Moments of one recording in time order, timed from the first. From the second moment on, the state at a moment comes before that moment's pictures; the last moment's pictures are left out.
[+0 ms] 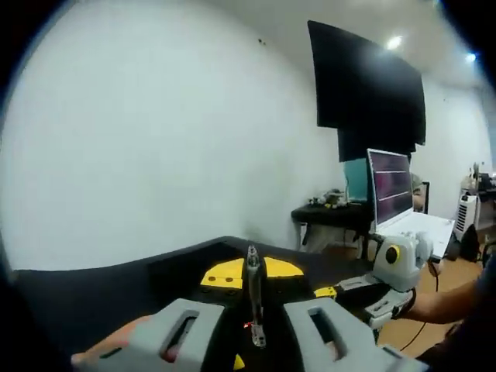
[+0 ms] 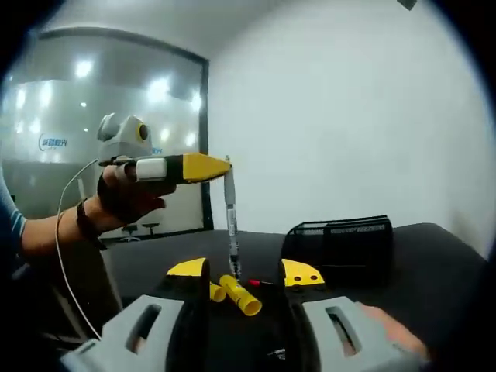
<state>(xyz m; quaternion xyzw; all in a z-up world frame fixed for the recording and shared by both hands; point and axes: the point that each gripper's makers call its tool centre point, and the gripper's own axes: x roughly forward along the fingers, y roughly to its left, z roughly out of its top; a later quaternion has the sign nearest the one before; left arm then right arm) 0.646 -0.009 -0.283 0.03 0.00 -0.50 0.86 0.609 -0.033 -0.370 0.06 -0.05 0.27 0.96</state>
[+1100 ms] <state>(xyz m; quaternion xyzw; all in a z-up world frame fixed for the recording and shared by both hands) 0.623 -0.024 -0.281 0.03 -0.01 -0.53 0.85 0.617 -0.020 -0.381 0.07 -0.05 0.24 0.97</state>
